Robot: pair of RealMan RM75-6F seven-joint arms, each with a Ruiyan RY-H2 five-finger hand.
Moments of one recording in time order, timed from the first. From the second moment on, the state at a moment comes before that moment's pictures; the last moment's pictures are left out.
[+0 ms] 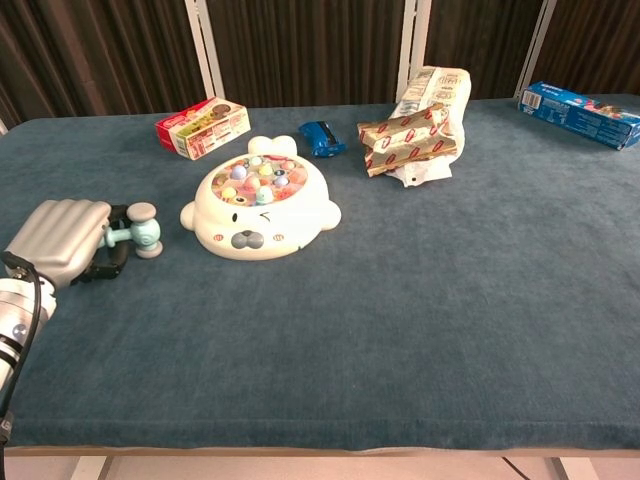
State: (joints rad) left arm -0.55 -2.19 -0.16 -0.32 1.34 1.27 0.06; right arm 0.09 -1.05 -0.01 -1.63 -1.55 1.40 0.02
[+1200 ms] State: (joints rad) left arm -0.53 -1.98 -0.20 -0.75 1.30 1.14 0.17; right arm 0.09 -1.05 -0.01 -1.63 -1.56 1.41 0.02
